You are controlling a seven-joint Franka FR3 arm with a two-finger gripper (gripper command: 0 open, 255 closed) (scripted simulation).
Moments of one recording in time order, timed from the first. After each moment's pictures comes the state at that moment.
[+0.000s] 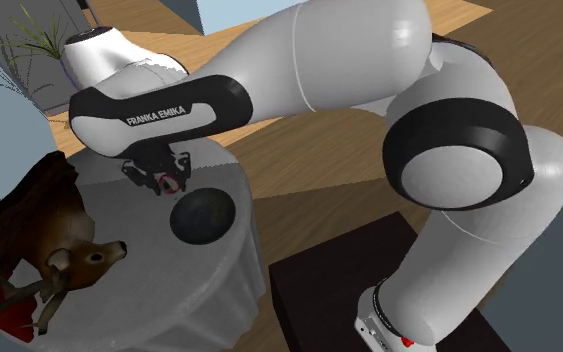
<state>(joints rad) 0.27 0.21 0.54 -1.76 -0.03 1.87 1.02</state>
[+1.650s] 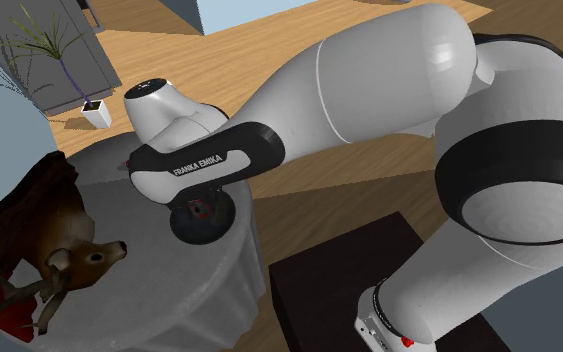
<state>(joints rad) 0.23 0.04 0.54 -2.13 0.06 2.09 0.95</state>
